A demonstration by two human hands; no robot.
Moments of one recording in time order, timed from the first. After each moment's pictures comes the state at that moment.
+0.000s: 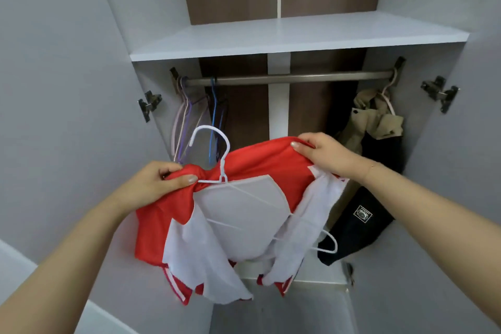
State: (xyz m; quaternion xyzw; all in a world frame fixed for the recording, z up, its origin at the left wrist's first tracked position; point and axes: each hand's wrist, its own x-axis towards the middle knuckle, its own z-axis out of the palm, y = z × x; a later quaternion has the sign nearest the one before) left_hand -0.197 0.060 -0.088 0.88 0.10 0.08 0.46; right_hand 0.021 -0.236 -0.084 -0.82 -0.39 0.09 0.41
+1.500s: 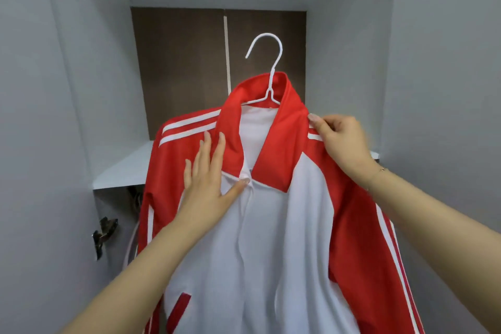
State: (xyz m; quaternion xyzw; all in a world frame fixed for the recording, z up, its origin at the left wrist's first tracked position) left_hand -0.055 0.005 0.051 0.89 -0.07 0.41 0.18; right_hand 0.033 -0.242 0.123 -0.77 -0.22 -0.35 0.48
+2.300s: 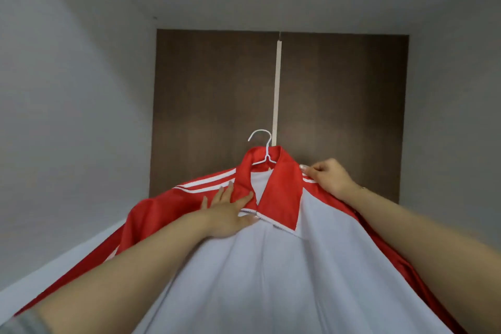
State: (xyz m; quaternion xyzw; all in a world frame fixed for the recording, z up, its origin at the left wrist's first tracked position) left_hand 0.327 0.176 0.134 0.99 0.11 0.10 0.05; right_hand 0.491 -0.042 0.193 -0.83 -0.32 -0.18 0.42
